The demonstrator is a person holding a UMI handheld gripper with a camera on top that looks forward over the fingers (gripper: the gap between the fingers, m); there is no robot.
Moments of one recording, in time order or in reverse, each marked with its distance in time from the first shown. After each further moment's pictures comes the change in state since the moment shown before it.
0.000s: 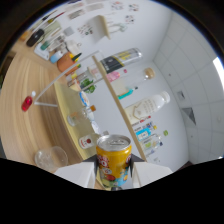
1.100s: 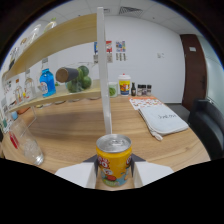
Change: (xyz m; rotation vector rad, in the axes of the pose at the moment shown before) arm -0.120 0.285 0.014 -0.402 -0.130 1.183
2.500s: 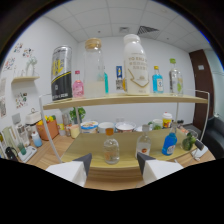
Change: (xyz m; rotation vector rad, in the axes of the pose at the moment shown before) arm -0.325 -0.154 -0.058 0.237 -0.091 -0.025
